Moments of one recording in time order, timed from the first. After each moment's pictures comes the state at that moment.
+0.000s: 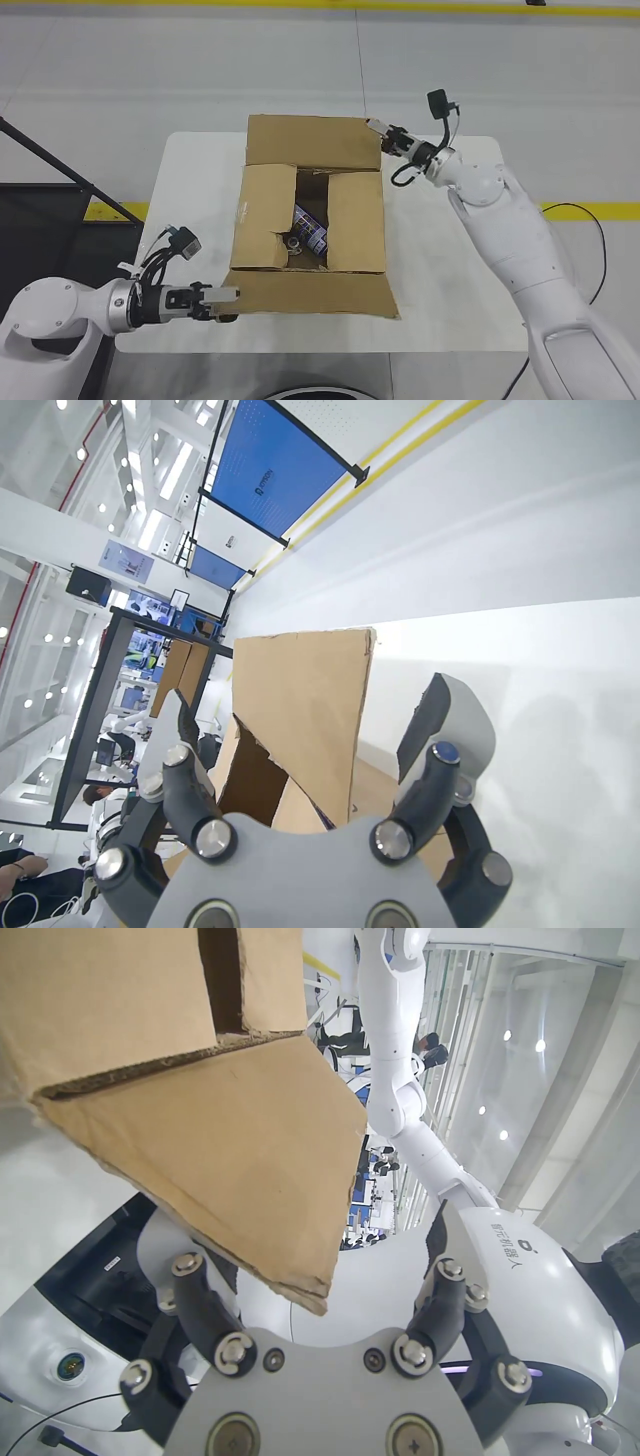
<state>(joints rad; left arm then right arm) 1.61 -0.91 -1.76 -2.00 -0.50 0.08 -1.32 -0.45 -1.23 0.88 -0.89 0.10 -0.31 0.53</state>
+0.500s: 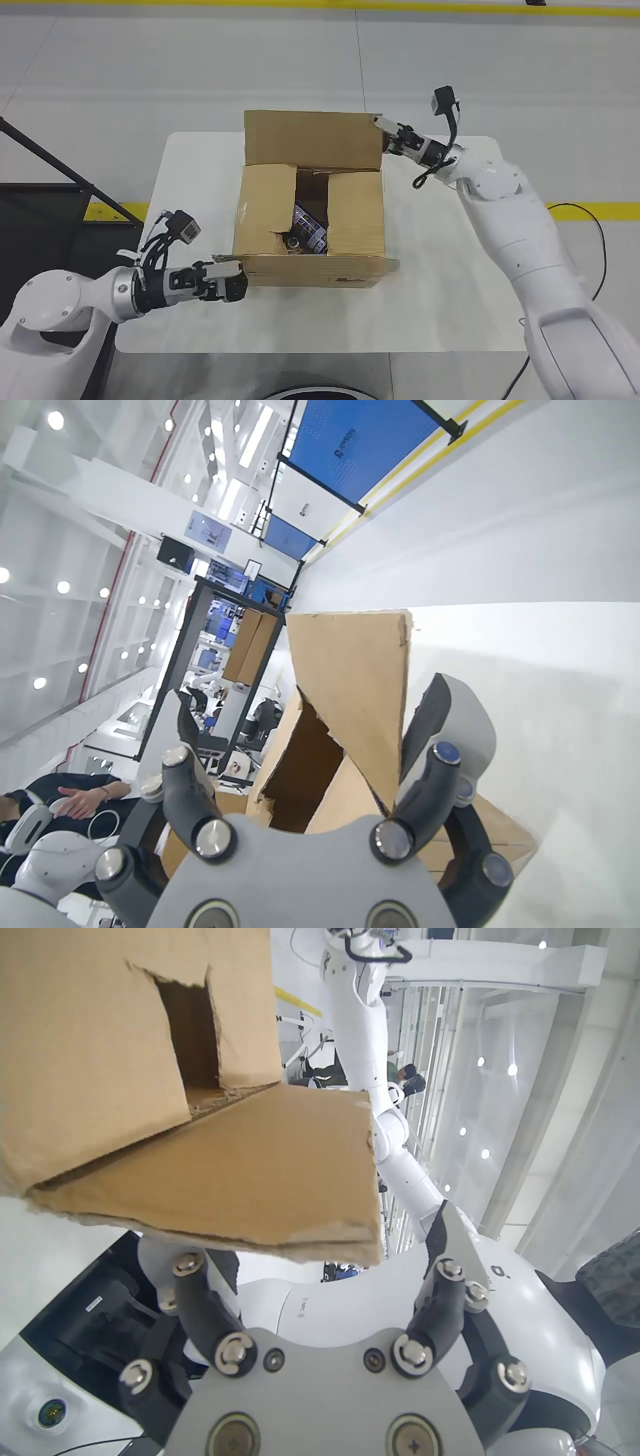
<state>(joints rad) 1.56 -0.91 -1.73 -2.00 -0.55 0.10 -1.16 -0.39 -1.26 0.92 -0.70 0.37 -0.58 0.82</state>
